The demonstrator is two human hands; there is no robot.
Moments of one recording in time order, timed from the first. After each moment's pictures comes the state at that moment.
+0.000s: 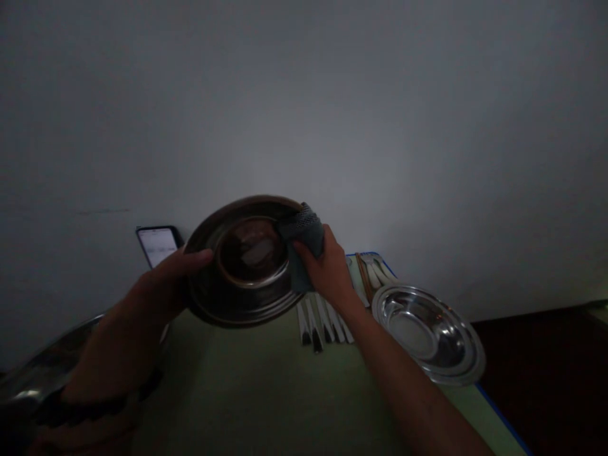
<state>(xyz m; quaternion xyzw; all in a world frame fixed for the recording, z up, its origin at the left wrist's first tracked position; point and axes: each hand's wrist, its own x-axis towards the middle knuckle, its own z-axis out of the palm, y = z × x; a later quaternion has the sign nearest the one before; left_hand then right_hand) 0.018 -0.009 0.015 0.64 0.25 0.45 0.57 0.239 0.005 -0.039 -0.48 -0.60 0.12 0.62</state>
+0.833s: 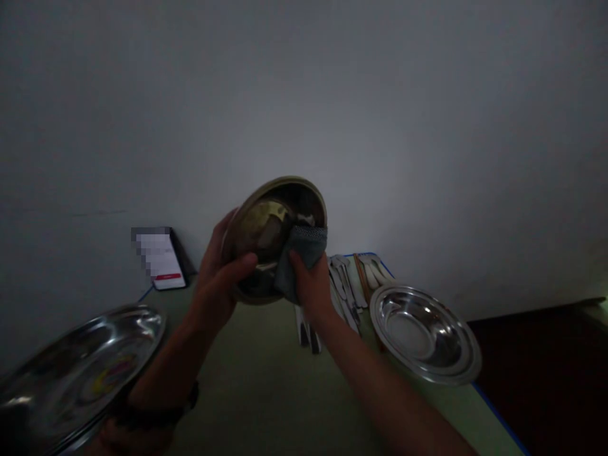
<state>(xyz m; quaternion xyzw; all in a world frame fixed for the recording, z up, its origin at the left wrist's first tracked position) 0.073 -0.018 0.001 0.64 0.23 0.59 0.44 0.203 0.009 -0.077 -0.46 -0.48 0.26 0.70</state>
